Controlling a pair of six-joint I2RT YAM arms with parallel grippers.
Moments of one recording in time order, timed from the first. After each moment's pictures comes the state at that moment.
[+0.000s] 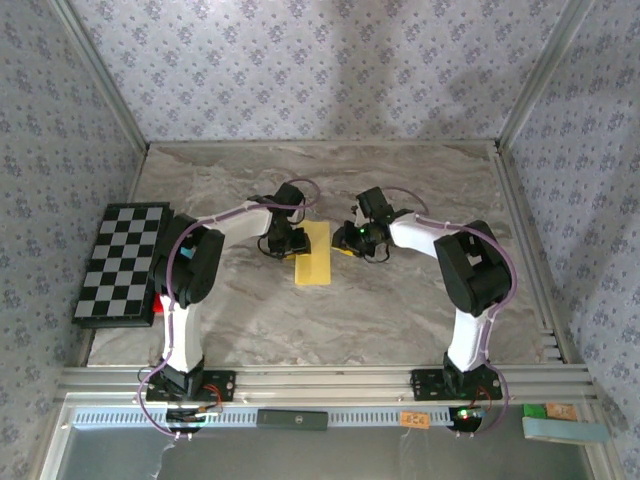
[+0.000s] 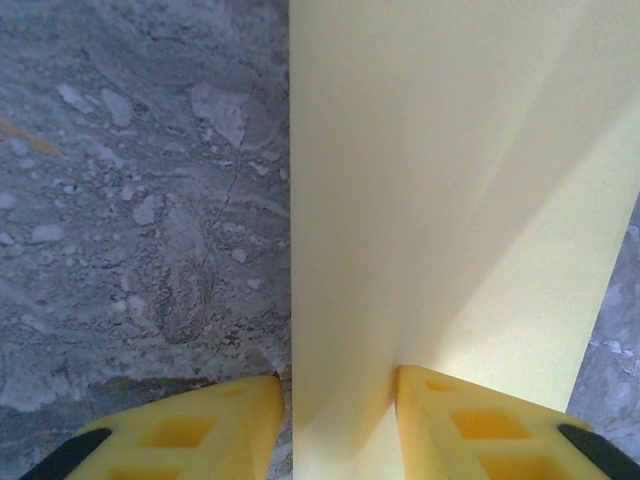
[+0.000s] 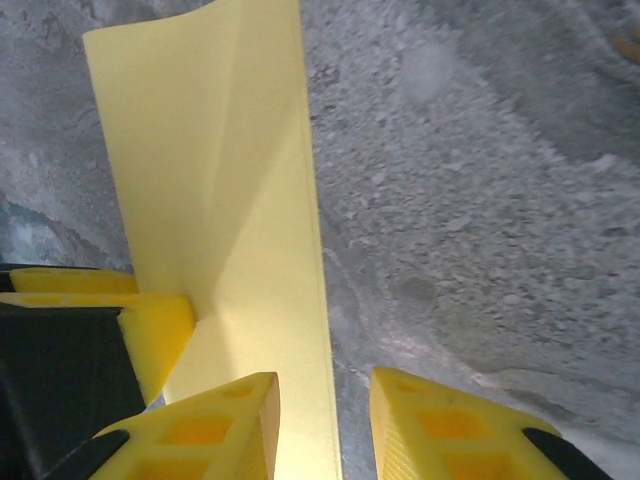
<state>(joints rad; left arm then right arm) -0.56 2.01 1.36 -0.68 0.21 -0.62 0.48 1.87 1.13 -0.28 -0.45 0.72</state>
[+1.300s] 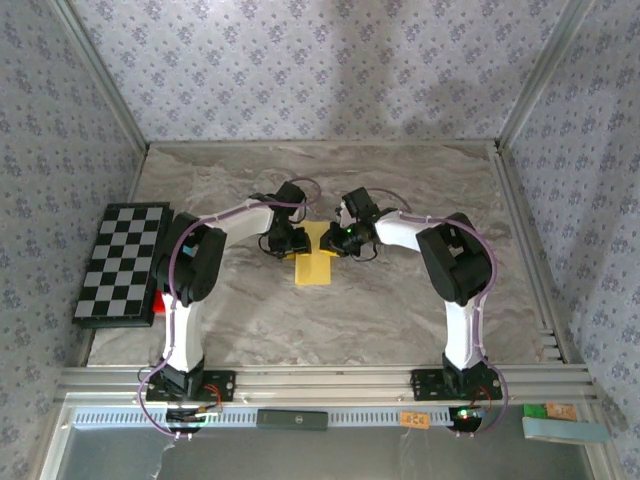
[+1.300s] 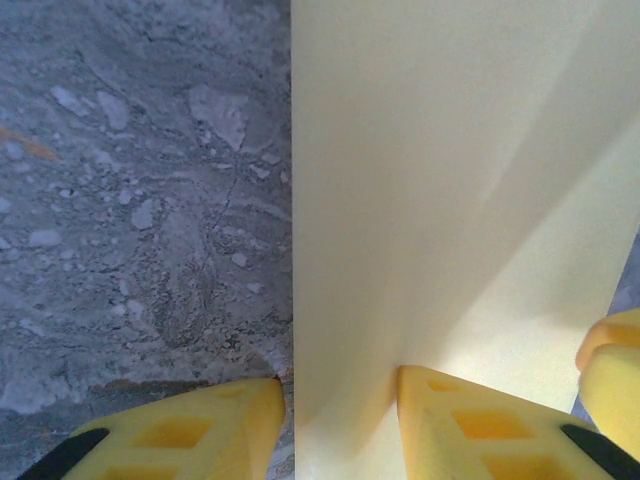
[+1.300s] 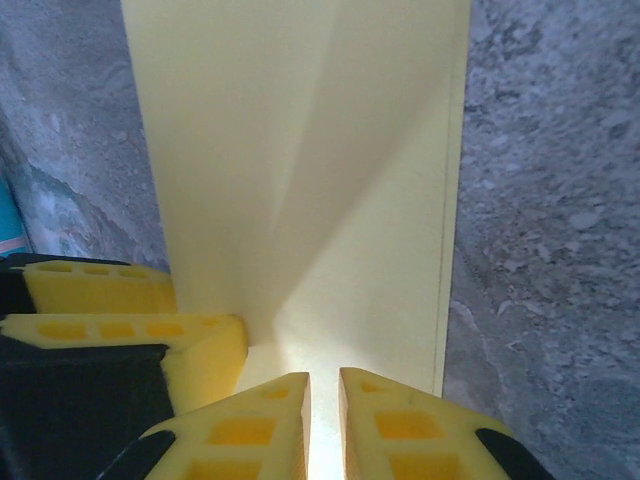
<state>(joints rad) -0.56 2.03 1.40 -0.71 0.21 -0.61 0.52 2.00 1.22 -0.24 -0.54 0.72</state>
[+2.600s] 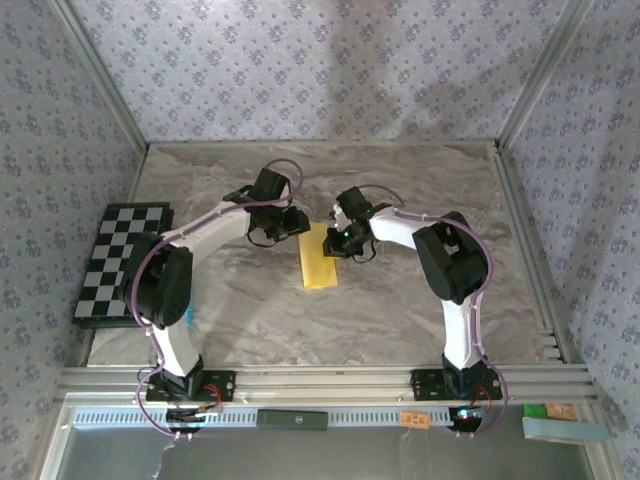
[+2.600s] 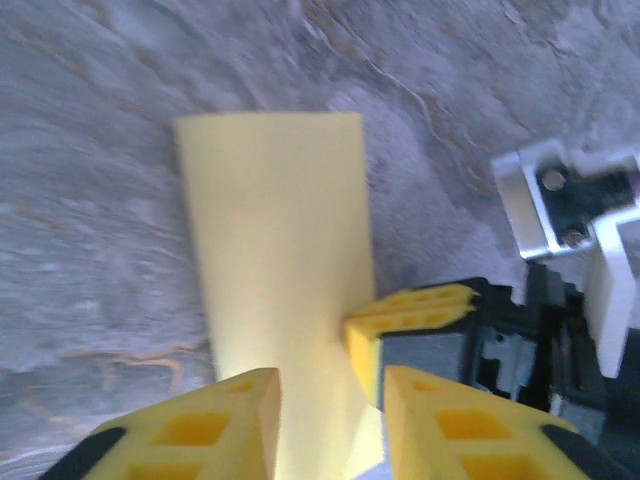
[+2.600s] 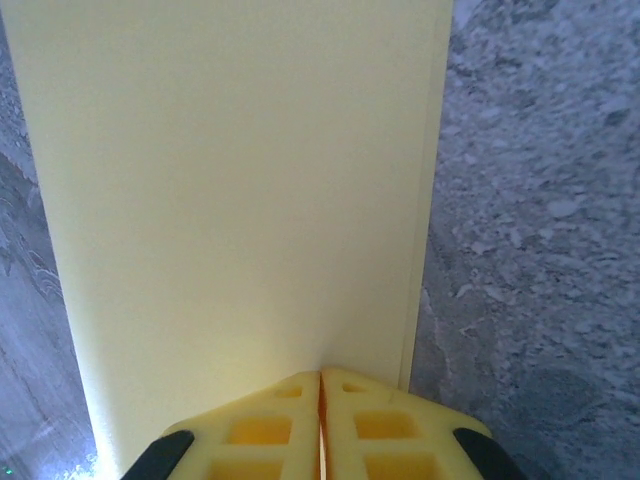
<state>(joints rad) -0.52 1.78 1.27 -0.49 0.32 -0.71 0.54 2.03 1.30 -0.44 -0.44 0.48</state>
